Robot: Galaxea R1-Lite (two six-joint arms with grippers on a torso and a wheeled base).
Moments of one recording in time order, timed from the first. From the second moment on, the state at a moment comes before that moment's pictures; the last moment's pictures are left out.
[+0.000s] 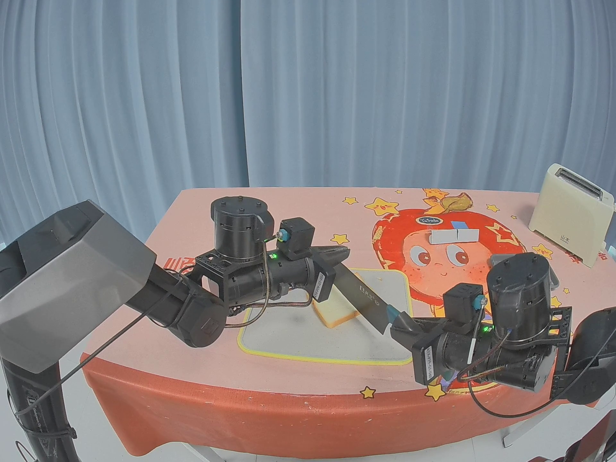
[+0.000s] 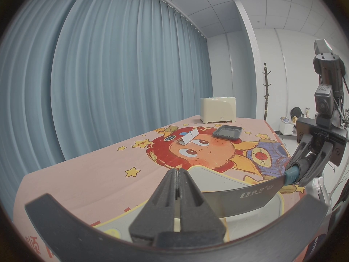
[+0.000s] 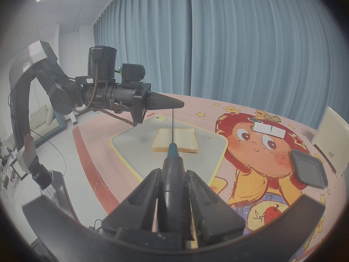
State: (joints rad) left arm -0.56 2.17 -1.11 -0.86 -0.34 0.14; right arm 0.81 1.66 -0.58 -0.53 -0.23 0.15
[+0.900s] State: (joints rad) left arm -0.57 2.18 -1.14 -0.85 -0.32 0.17; right arm 0.80 1.68 -0.61 -0.53 -0.23 0.15
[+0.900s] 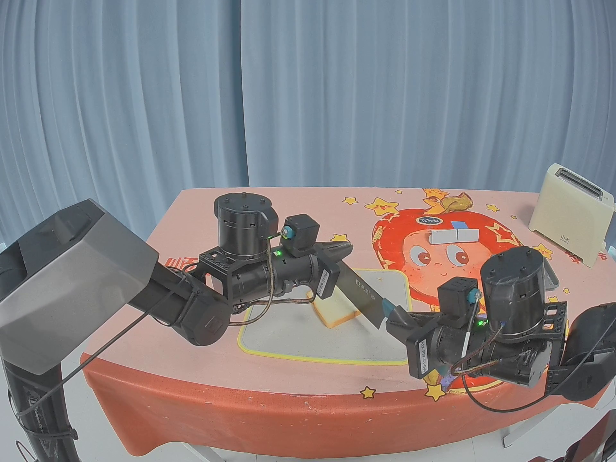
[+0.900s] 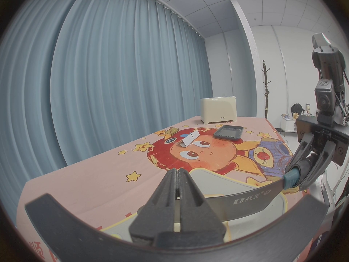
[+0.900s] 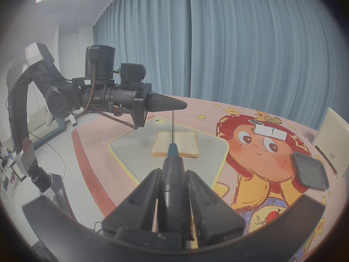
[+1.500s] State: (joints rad) left arm -0.57 2.20 -1.10 -0.87 -0.32 0.19; right arm 0.81 1.70 -0.60 -0.53 -0.23 0.15
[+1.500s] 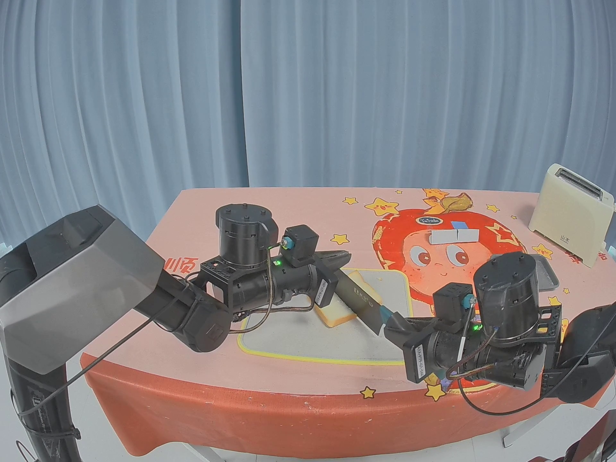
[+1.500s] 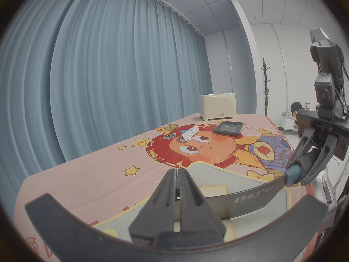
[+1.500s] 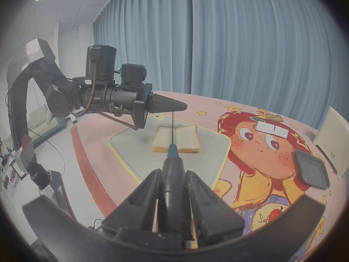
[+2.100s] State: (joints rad) left arm -0.57 2.23 -1.09 -0.89 -0.31 0.19; right arm 0.81 1.70 -0.60 -0.53 -0.23 0.15
